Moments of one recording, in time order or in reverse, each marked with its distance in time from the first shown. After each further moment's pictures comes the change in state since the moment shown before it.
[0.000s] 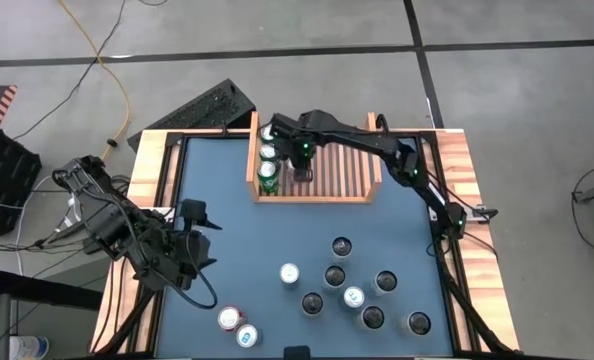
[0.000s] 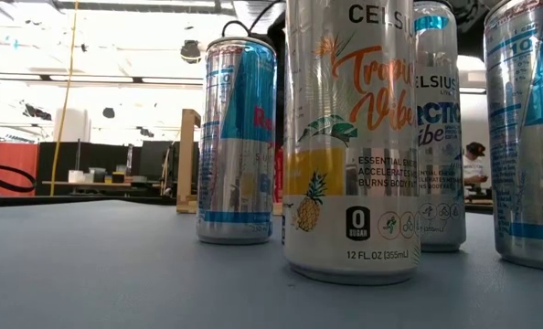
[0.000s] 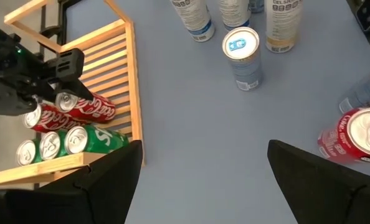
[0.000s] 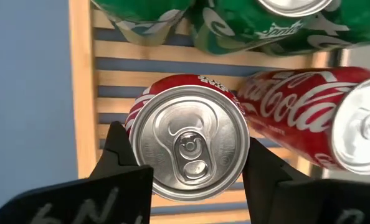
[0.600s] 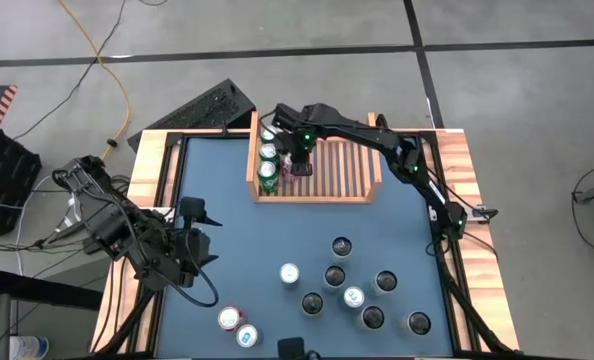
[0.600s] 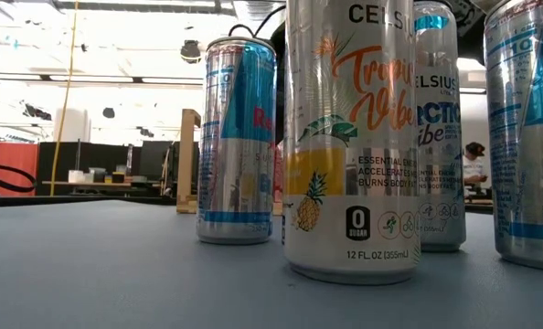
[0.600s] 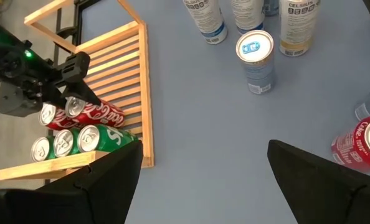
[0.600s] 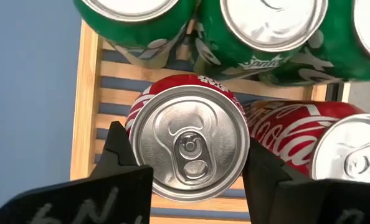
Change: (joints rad) left arm 0.000 0.000 0.000 -0.005 -0.047 -0.009; right arm -0.048 0.004 0.000 0.081 -0.113 -0.106
